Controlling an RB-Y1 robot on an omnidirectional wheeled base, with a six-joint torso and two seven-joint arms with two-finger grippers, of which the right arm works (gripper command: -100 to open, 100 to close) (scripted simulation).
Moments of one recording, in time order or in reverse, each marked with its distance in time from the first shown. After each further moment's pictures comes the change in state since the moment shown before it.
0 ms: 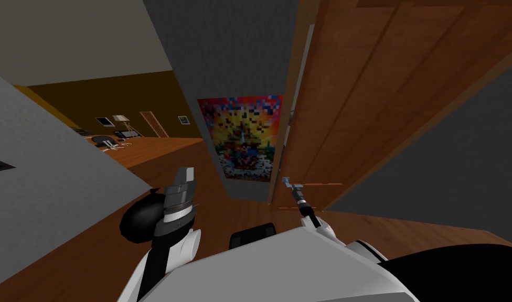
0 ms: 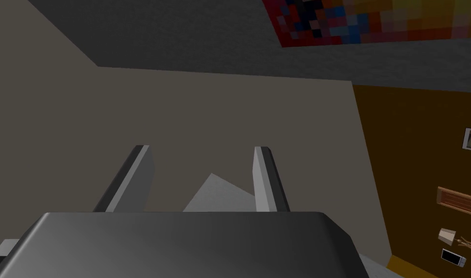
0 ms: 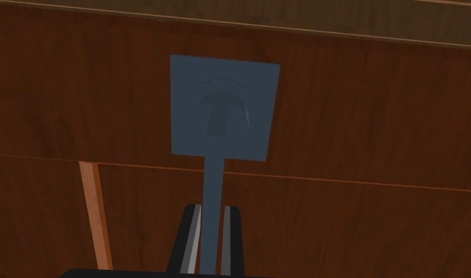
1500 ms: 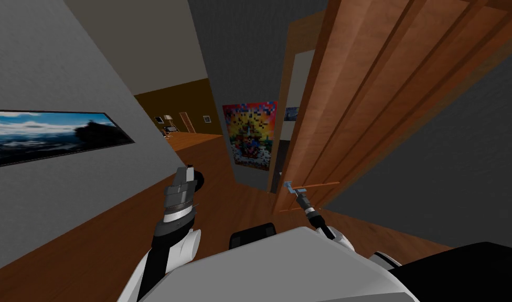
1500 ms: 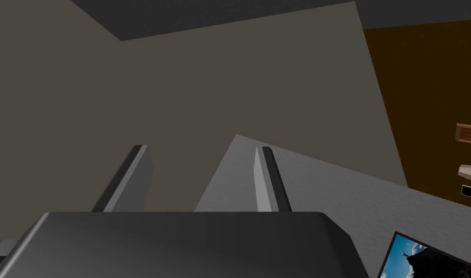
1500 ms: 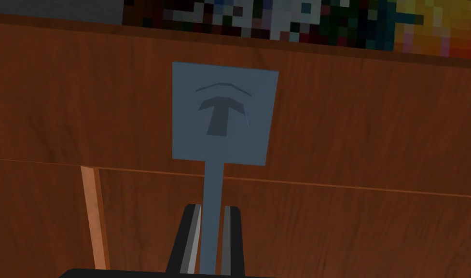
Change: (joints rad) arm 0.113 -0.095 0.108 -0.019 0.045 -0.141 -0.125
